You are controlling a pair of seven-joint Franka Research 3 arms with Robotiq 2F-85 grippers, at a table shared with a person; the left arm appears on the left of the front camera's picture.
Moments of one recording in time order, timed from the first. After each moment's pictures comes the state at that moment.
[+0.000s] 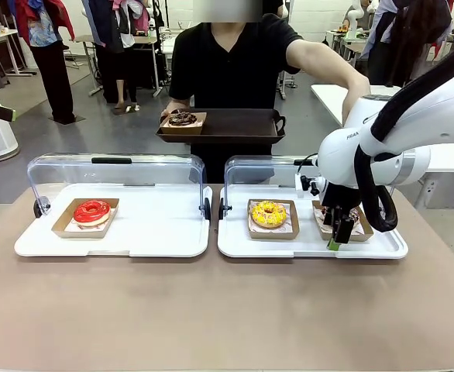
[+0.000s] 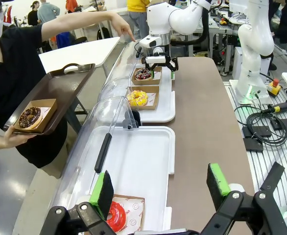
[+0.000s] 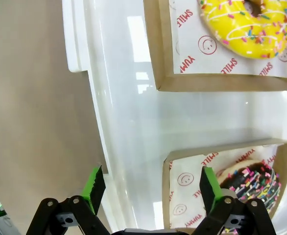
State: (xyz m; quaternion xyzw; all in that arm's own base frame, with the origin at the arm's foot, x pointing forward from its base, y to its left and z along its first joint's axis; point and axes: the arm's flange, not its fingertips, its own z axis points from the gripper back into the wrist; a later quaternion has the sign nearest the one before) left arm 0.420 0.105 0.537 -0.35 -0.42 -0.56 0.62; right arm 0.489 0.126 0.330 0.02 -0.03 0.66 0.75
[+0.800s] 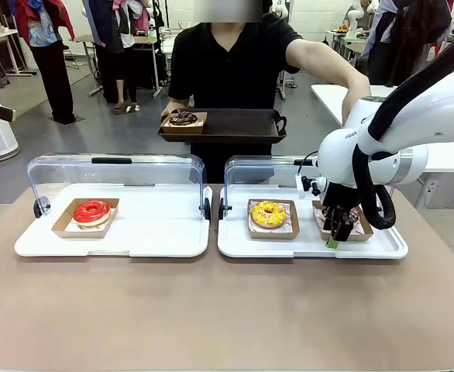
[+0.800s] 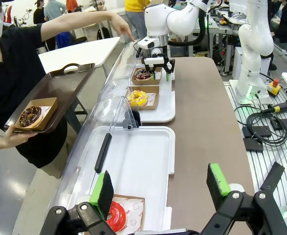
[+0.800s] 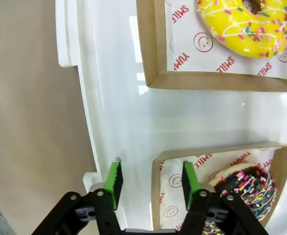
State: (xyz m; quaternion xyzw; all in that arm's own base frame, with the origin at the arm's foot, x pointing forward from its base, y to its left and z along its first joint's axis) left arm 0.420 0.105 0.537 -0.35 -0.42 -0.56 0.62; right arm 0.498 0.120 0.326 0.02 -0.03 0.67 0.74
